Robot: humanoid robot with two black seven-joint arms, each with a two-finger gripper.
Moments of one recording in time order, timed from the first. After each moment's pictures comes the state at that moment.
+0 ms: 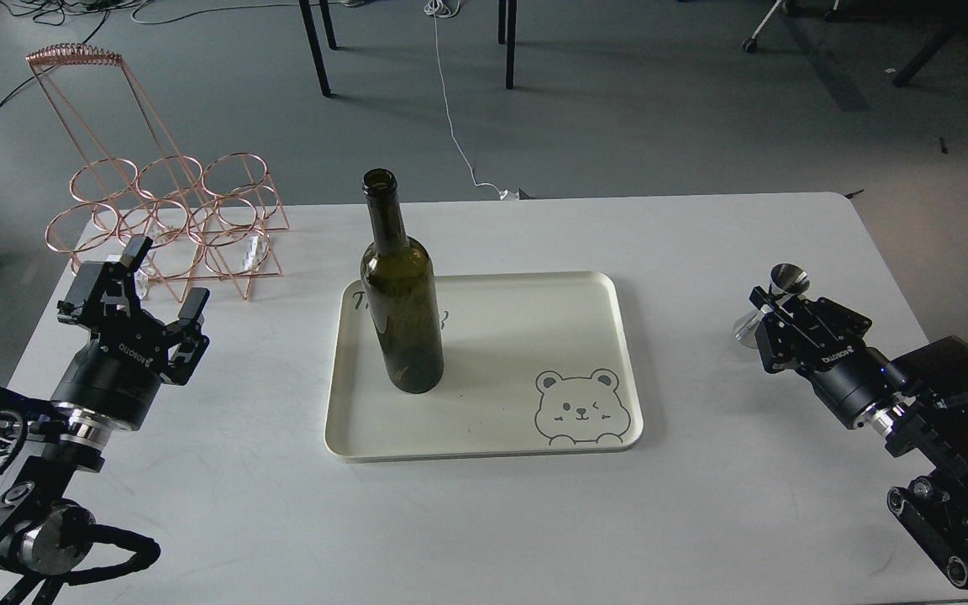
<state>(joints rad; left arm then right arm) 0.04 0.39 -1.31 -1.29 0.72 -0.28 -0.49 0.25 -0.43 1.02 0.83 -2.18 -0.49 0.49</state>
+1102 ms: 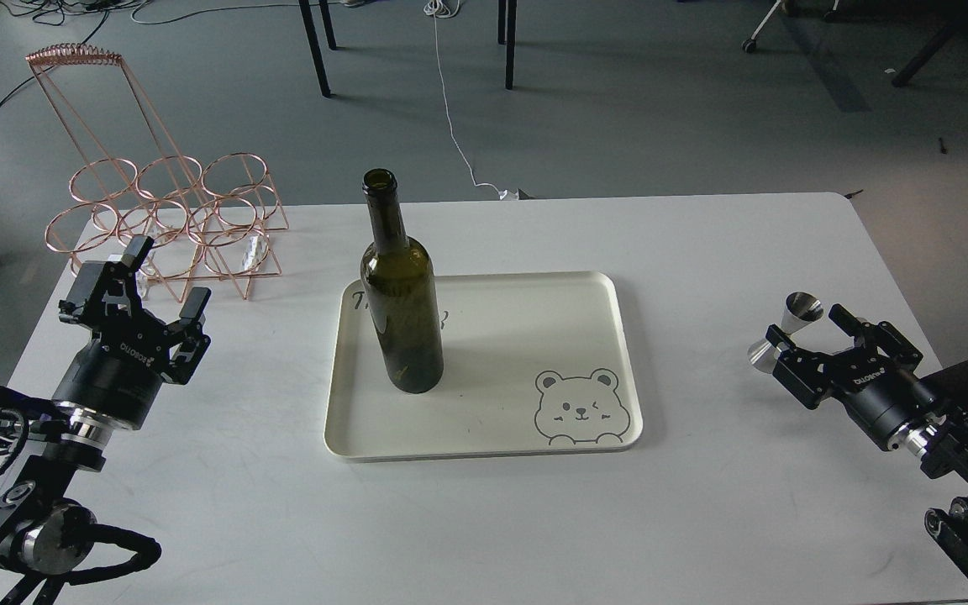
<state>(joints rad) 0.03 0.39 -1.30 -1.29 0.72 -0.28 -0.49 0.20 -0.52 1.00 0.82 -2.18 -0.49 0.49</state>
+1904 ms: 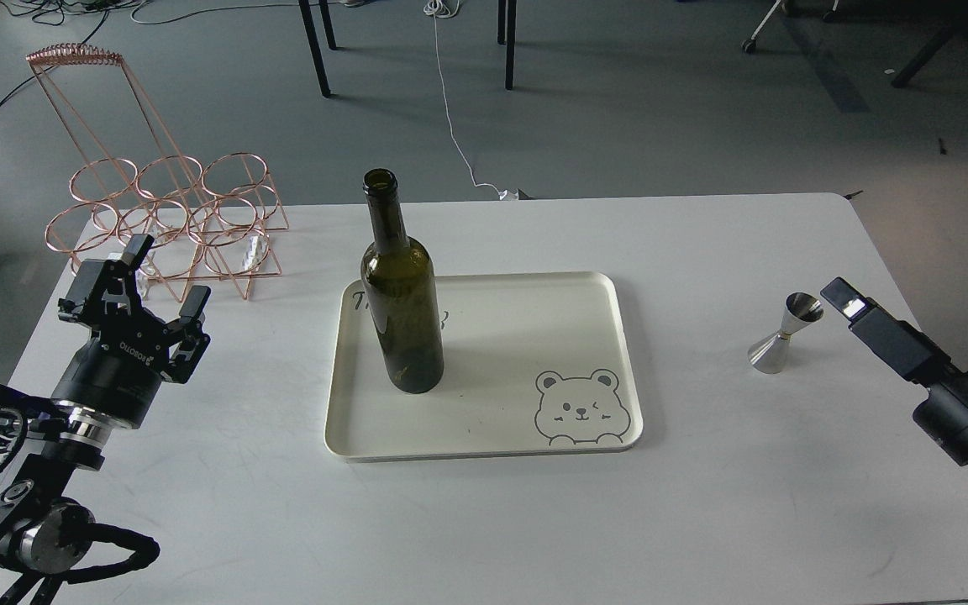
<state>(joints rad) 0.03 0.39 -1.30 -1.29 0.72 -0.28 -0.49 0.17 -1.09 0.65 1.70 -0.99 -0.44 0.49</state>
